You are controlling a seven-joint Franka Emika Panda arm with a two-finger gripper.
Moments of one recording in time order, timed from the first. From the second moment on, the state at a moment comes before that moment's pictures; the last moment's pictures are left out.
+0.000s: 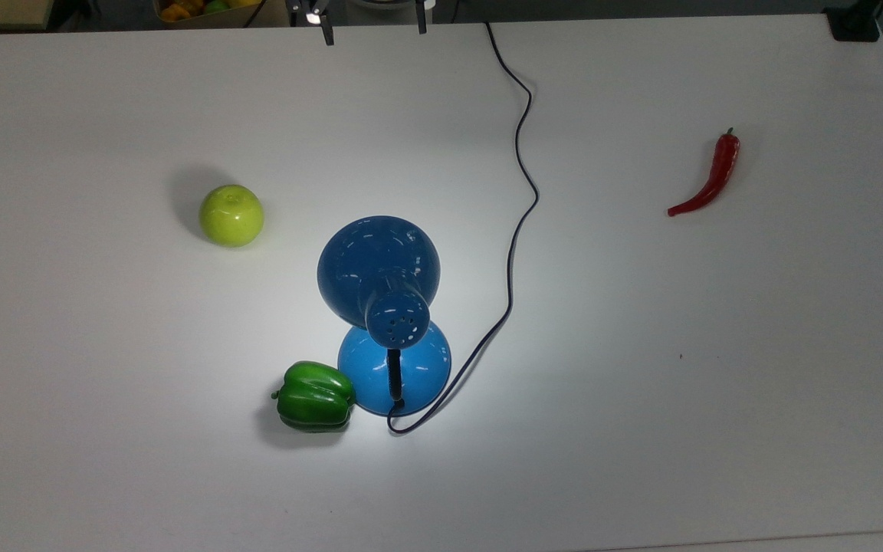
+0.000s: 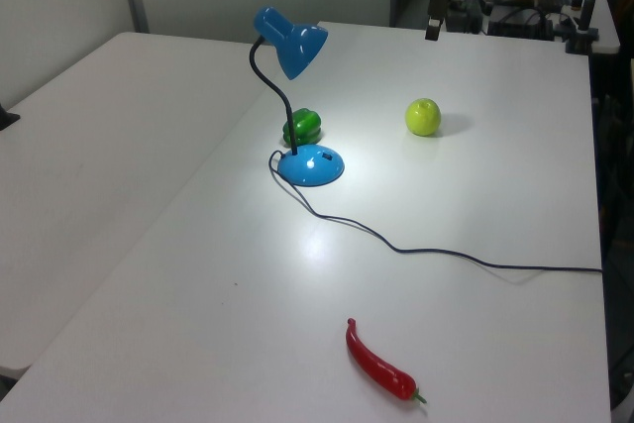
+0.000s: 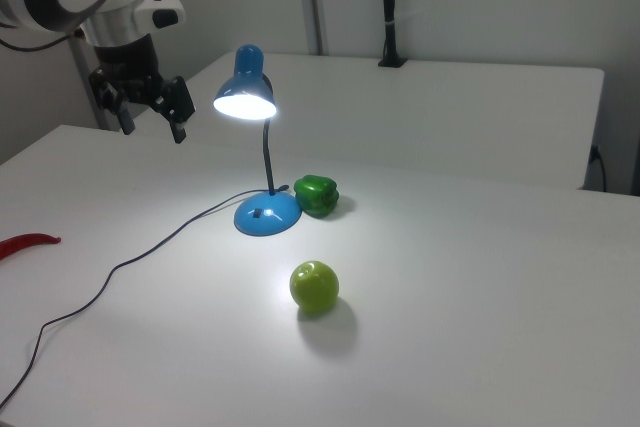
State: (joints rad) arm 0.17 -0.02 -0.07 -1.66 0.07 1.76 -0.09
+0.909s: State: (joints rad) arm 0.17 -0.02 -0.07 -1.66 0.07 1.76 -0.09
